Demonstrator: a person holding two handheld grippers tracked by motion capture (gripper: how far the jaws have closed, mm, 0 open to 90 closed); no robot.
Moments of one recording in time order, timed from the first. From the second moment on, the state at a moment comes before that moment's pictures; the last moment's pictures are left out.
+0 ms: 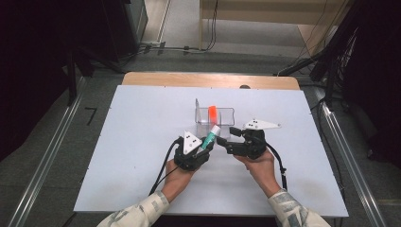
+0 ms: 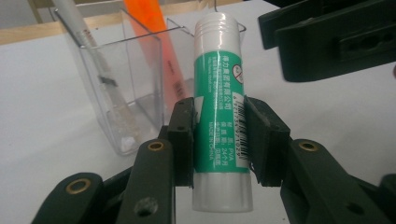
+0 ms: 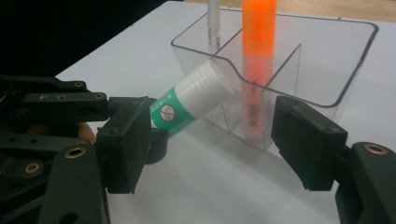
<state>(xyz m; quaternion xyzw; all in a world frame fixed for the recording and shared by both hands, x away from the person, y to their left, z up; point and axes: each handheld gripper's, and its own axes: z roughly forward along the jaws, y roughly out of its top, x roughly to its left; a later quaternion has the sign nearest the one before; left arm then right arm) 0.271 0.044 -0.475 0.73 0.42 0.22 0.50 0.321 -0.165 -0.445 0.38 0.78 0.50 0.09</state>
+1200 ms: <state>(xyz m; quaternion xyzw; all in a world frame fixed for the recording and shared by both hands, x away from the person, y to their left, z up) 0.265 0.030 -0.476 0.73 0.41 0.22 0.51 0.326 -0.154 -0.452 0.39 0.76 0.52 0.01</state>
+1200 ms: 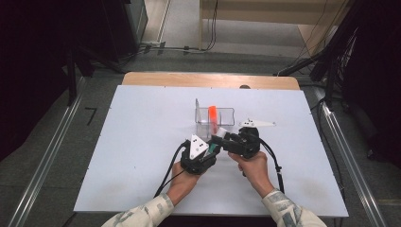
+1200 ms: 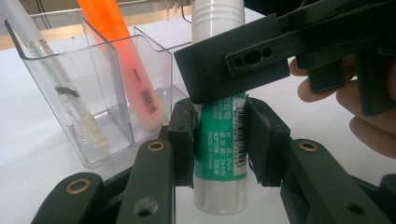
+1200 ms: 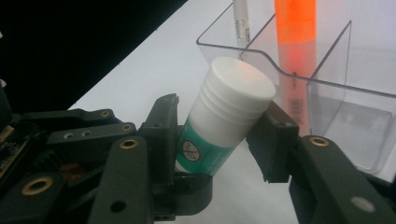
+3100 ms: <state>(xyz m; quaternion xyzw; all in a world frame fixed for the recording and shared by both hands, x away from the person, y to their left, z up) 0.275 0.072 -0.485 0.74 0.45 0.21 0.45 0.347 -0.174 -0.410 0.40 0.70 0.58 0.10</state>
